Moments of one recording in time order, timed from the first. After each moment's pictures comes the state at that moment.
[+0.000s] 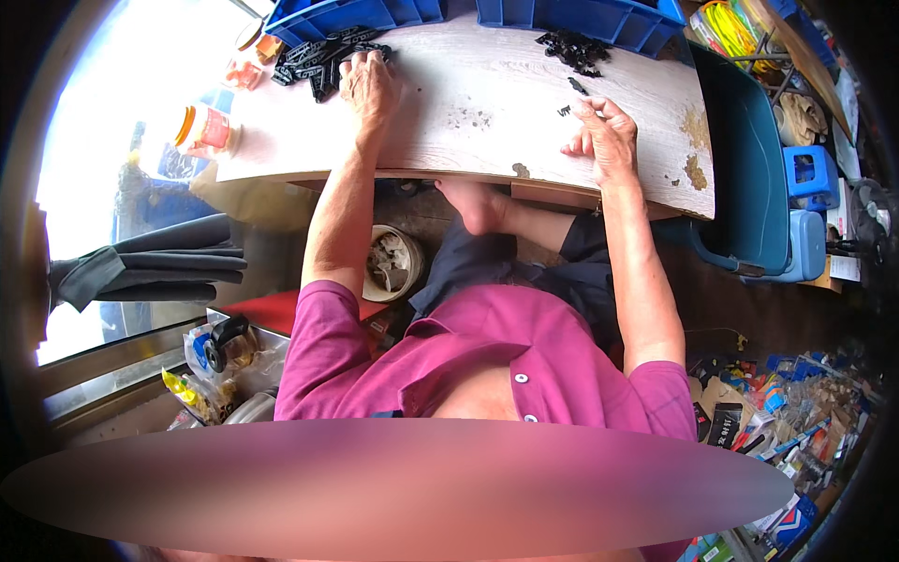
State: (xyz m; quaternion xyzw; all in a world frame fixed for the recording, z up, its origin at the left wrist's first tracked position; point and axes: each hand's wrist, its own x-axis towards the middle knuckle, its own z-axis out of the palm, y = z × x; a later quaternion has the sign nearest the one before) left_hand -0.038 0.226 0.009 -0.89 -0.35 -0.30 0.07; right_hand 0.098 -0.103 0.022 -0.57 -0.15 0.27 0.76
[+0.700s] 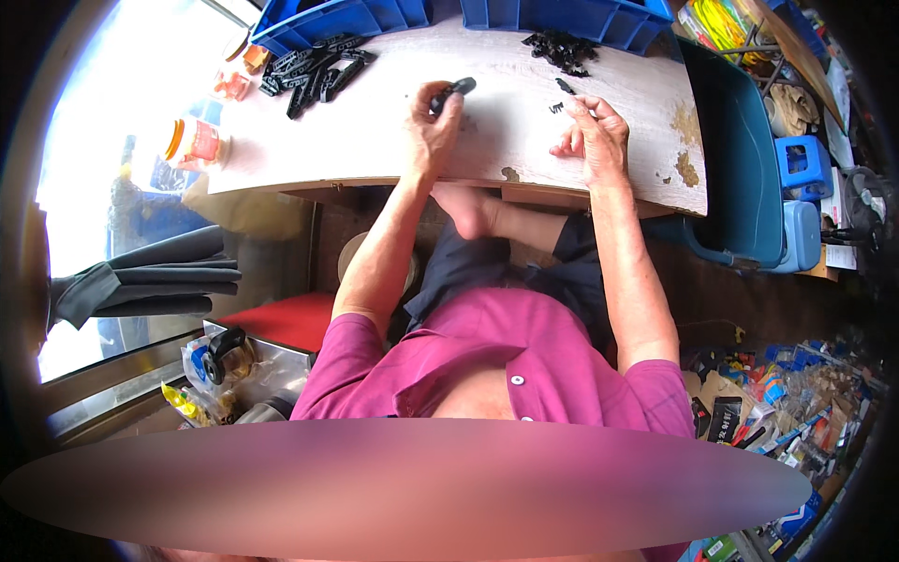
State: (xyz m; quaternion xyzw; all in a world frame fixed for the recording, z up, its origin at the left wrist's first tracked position) left_hand -0.032 0.099 0.007 -0.72 -0.26 -0.37 -0.53; right_hand 0.094 -0.097 0.033 -0.57 -0.14 0.24 0.77
